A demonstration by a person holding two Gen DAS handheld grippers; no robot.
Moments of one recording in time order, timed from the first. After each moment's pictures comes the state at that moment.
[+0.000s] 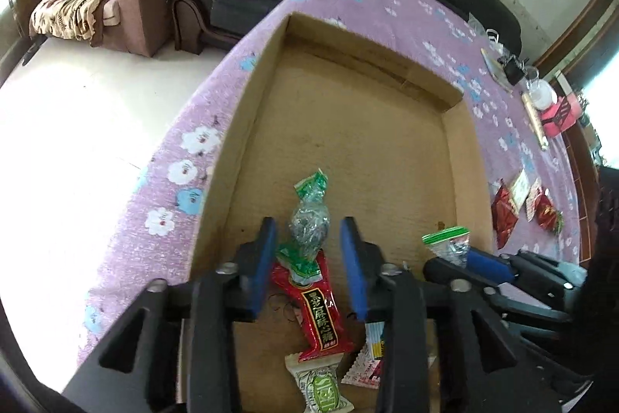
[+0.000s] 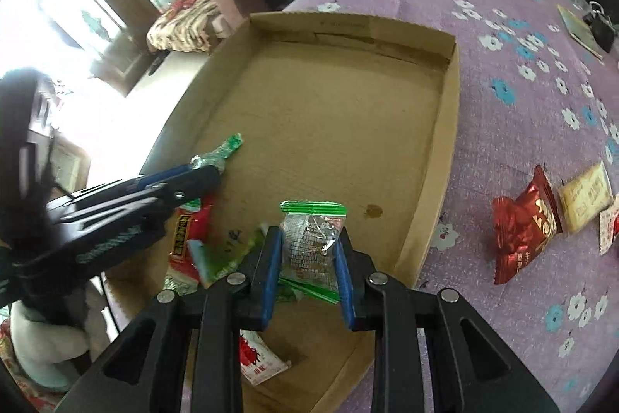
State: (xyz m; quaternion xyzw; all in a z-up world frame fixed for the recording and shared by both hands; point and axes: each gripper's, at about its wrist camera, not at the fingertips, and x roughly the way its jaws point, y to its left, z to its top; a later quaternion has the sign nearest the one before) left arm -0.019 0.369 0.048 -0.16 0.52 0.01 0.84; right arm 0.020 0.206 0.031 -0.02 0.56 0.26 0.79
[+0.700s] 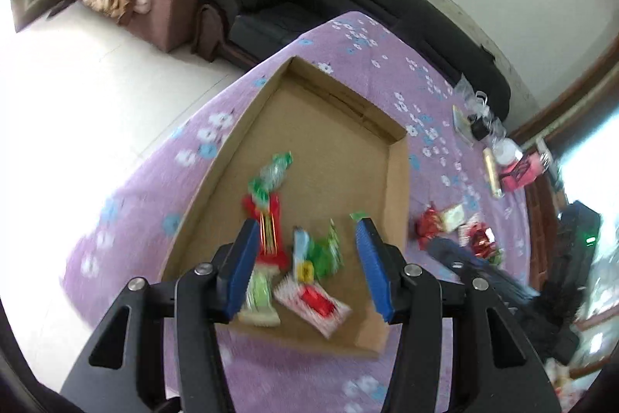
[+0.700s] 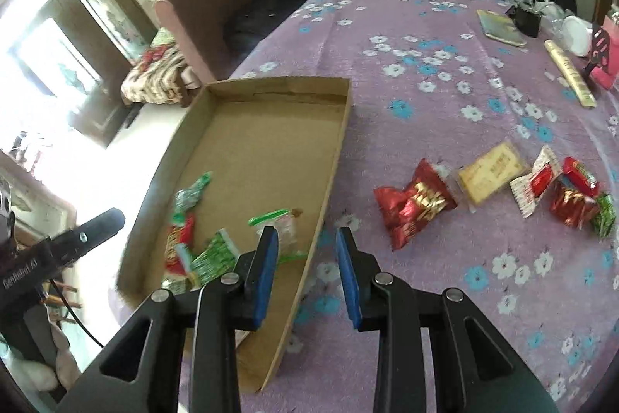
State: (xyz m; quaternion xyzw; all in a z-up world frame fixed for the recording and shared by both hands) left arm -0.108 0.353 0.119 -0.28 0.45 0.05 0.85; right arm -0.013 0.136 0.083 0.03 0.51 0.22 0.83
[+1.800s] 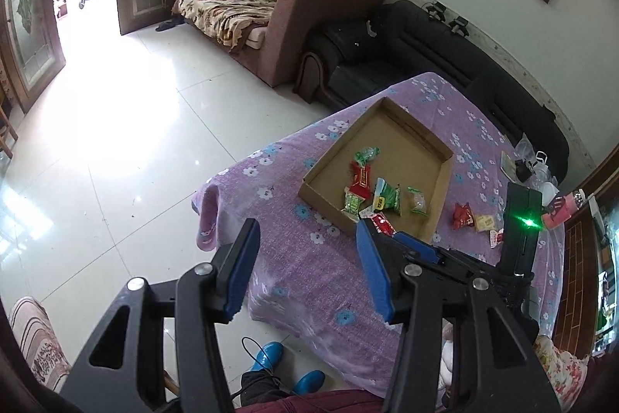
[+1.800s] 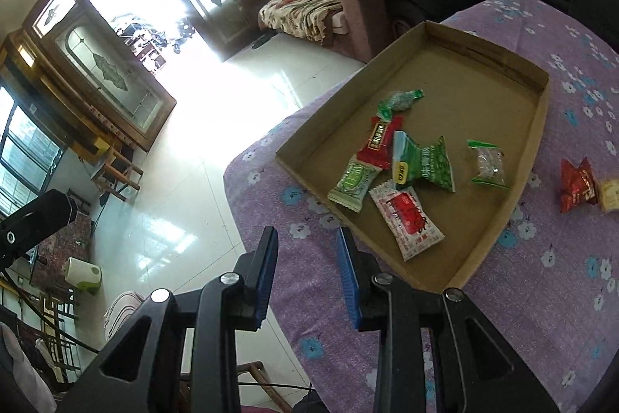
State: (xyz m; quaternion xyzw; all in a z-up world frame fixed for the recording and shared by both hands) left arm -0.281 0.316 0.184 -0.25 0.38 0.24 0.86; right arm -0.119 0.217 0.081 -0.06 0.49 0.44 0.75
